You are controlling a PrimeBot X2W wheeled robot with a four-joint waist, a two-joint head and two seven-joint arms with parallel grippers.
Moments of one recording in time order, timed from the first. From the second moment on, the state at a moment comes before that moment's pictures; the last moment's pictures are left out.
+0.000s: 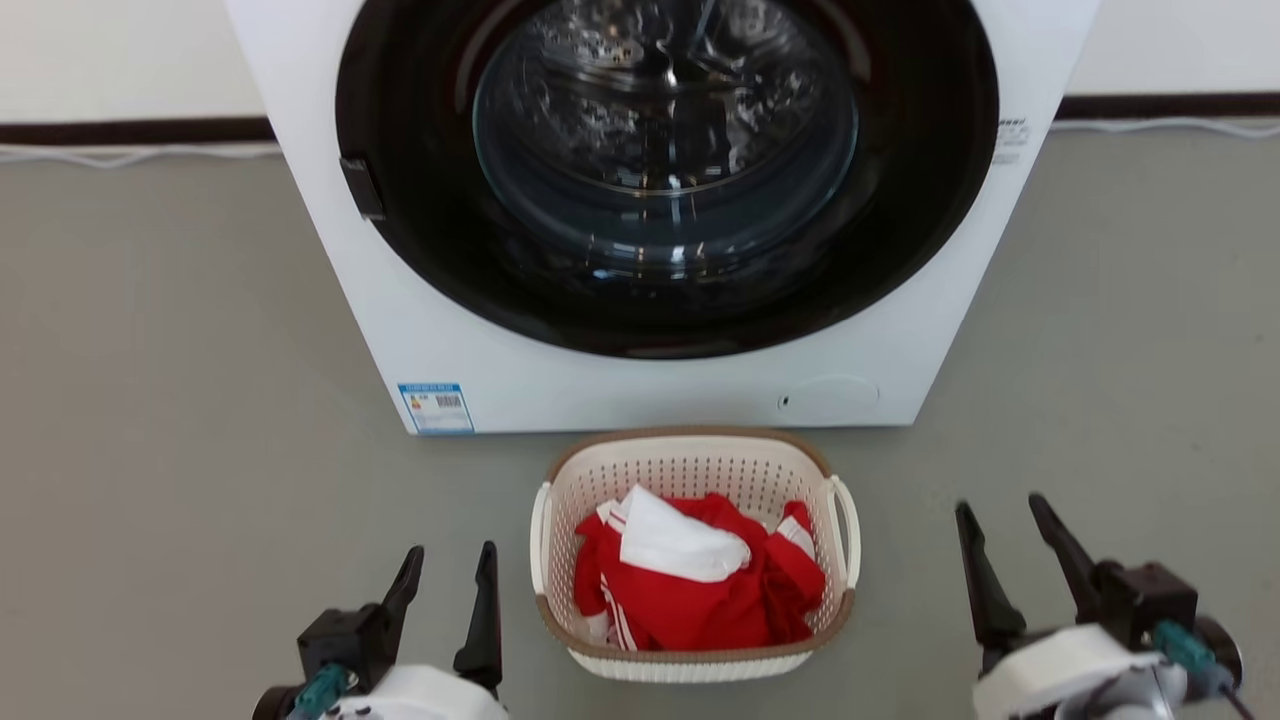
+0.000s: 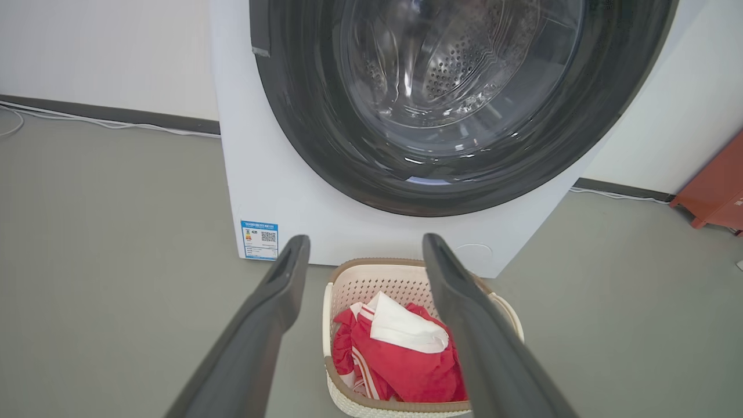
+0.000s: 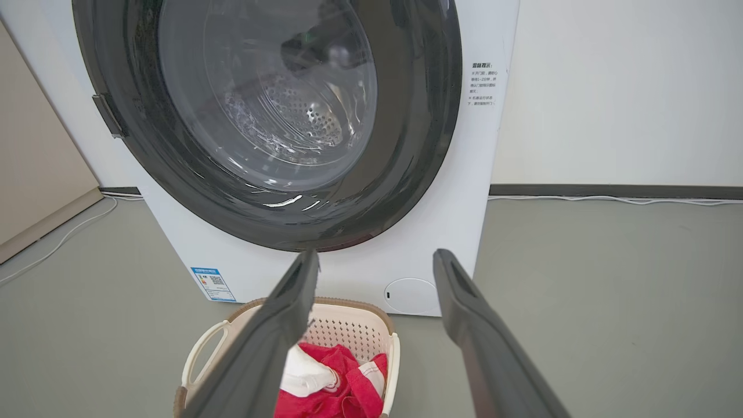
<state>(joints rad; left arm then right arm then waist) -0.02 0.04 -0.19 0.30 -0.31 0.05 -0.25 -0.07 -0.11 -0.01 0.37 0.11 0.12 -0.25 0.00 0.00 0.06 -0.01</state>
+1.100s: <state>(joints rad) -0.56 0.04 -0.41 0.68 -0.44 0.12 -0.25 -0.58 -0.20 0.10 0.74 0.20 0.12 -0.25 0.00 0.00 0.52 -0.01</state>
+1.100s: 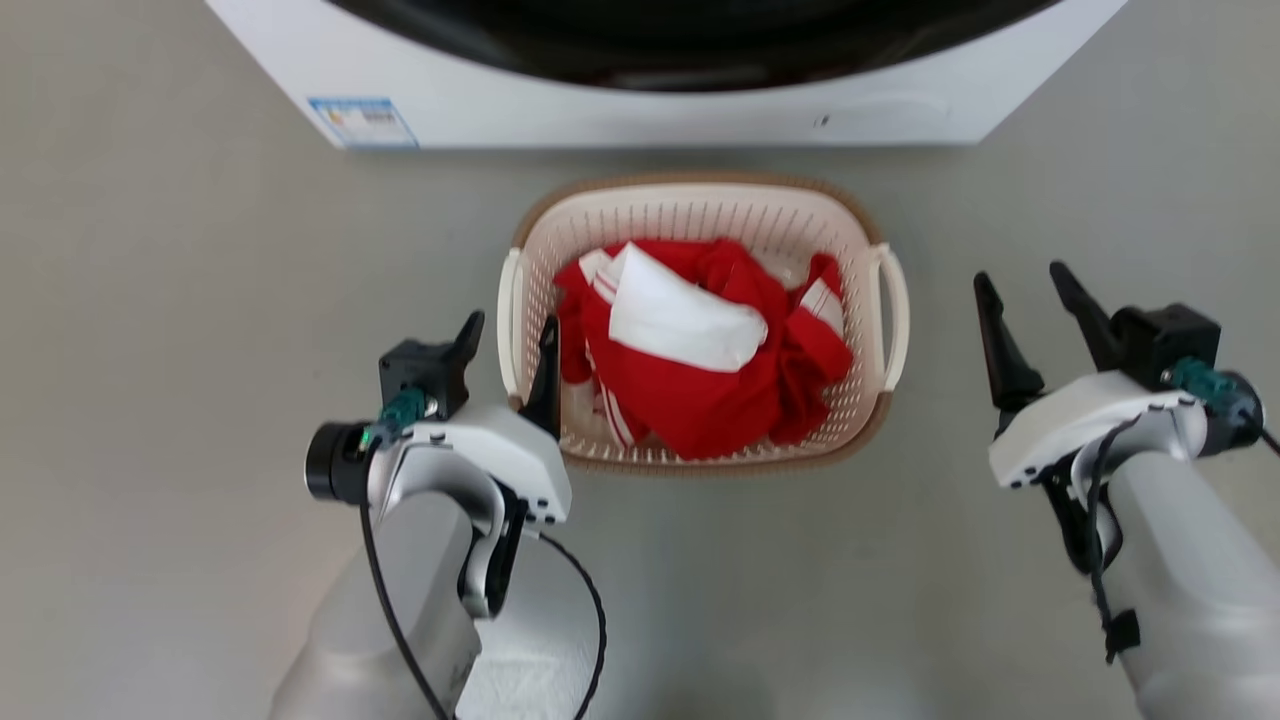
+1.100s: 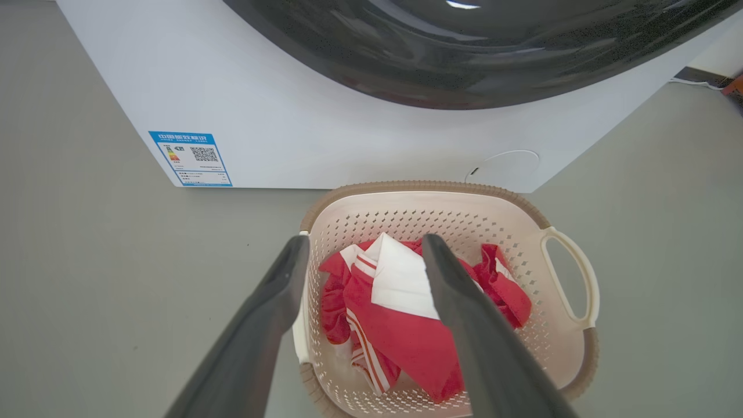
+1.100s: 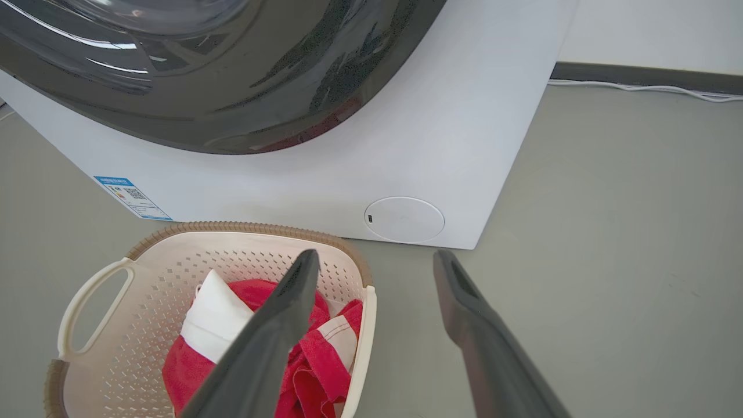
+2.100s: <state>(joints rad) -0.83 0.03 -0.52 0.78 -0.49 0.16 -0.26 -0.79 -0.25 0.19 0.83 0.25 0.12 -0.25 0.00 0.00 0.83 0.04</state>
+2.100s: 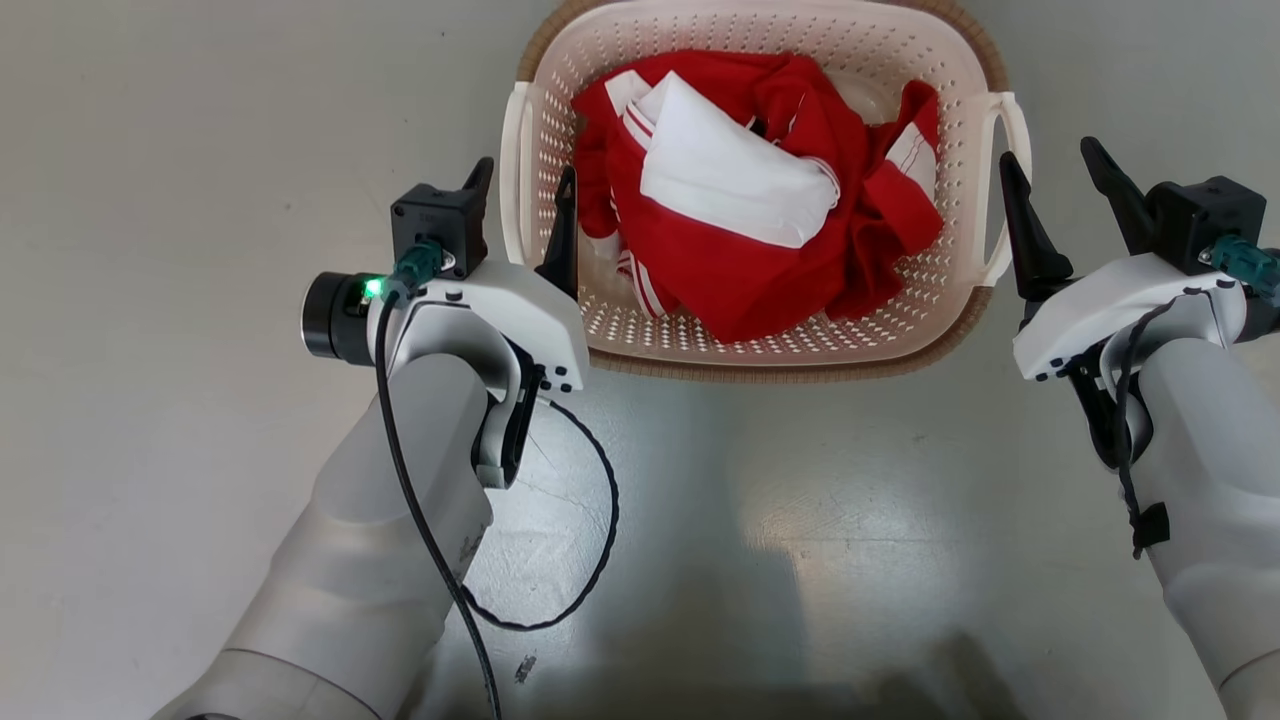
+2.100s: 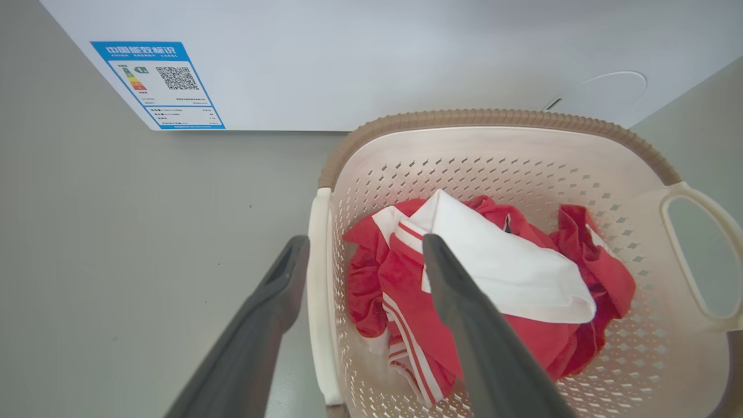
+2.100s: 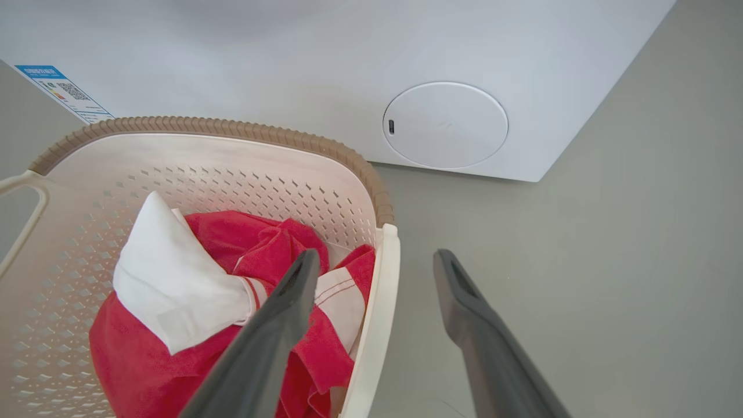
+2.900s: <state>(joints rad) -0.91 0.03 -0.52 0.83 -0.51 0.17 -0.26 -0.84 -0.27 0.23 0.86 0.30 0.12 -0.25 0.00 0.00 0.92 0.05</state>
